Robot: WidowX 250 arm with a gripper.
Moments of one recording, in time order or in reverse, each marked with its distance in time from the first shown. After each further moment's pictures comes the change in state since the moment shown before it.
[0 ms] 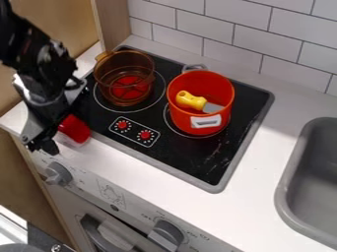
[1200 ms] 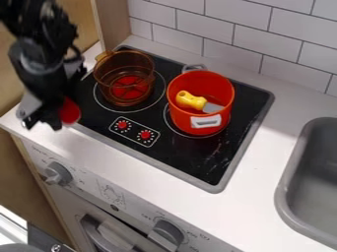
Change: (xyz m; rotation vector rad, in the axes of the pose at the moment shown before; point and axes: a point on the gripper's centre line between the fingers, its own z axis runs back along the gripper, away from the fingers) arm 0.007 -0.019 0.038 0.077 0.013 0.039
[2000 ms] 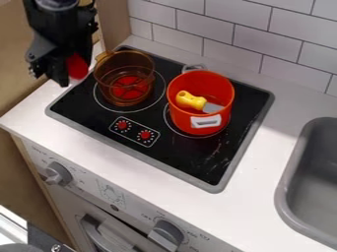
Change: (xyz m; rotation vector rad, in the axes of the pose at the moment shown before) arm 0.016 -0.036 0.030 0.068 -0.011 0.002
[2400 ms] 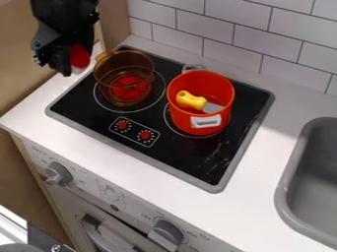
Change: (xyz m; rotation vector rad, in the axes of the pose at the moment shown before) arm 0.001 -0.017 -0.001 0.009 -0.014 0.006
